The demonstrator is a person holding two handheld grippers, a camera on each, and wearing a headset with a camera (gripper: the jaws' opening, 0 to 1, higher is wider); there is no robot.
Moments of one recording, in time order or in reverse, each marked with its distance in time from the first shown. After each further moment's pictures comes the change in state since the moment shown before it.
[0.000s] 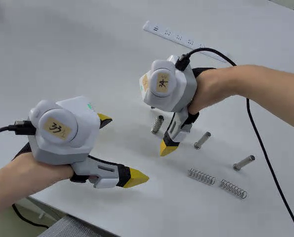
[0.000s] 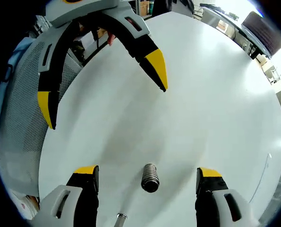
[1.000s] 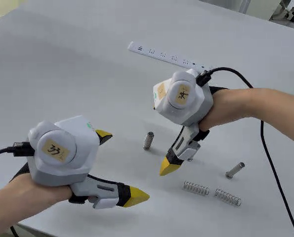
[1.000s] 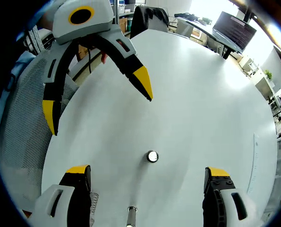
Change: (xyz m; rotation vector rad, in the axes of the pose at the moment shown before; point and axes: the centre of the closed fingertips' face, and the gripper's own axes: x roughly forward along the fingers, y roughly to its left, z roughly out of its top) left arm 0.003 -0.017 0.019 0.076 0.008 -0.057; right arm -0.035 0.000 -0.014 0.146 -0.155 -0.132
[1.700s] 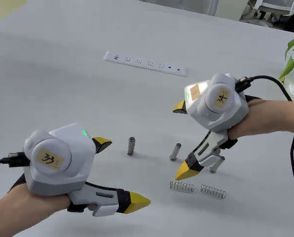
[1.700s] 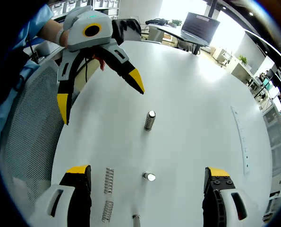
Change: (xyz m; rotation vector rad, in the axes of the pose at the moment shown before) left arm 0.012 -0.022 0.021 0.056 -0.012 -0.071; right arm -0.057 0.025 -0.055 0.208 -0.100 -0.145
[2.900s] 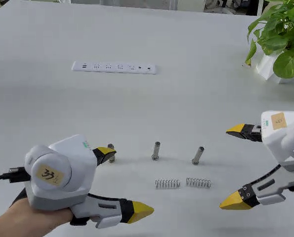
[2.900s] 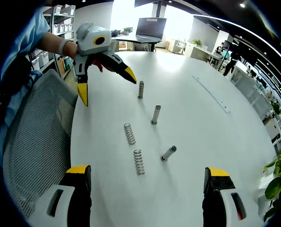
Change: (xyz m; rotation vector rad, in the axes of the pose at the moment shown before) left arm 0.029 -0.033 0.010 0.108 0.045 -0.143; right arm -0.072 0.068 -0.097 0.357 -0.089 -0.209
